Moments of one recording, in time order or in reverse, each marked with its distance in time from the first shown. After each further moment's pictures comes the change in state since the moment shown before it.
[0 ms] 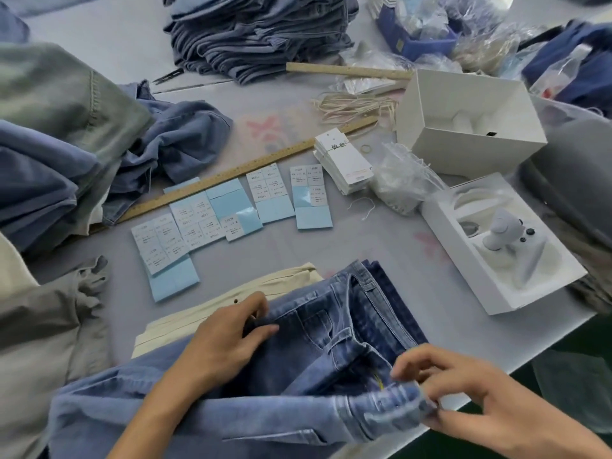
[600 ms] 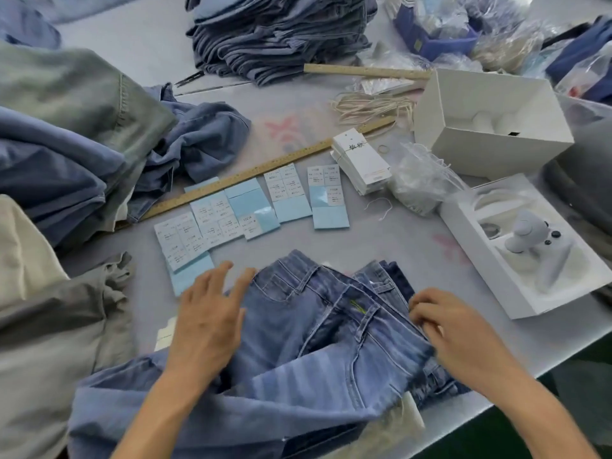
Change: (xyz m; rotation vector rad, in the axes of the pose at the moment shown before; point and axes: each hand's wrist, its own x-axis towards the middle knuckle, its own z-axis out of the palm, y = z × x) left_hand -0.007 -0.033 -0.014 0.599 0.262 -0.034; right_hand 0.068 0.031 0.007 -0.635 0.333 0.091
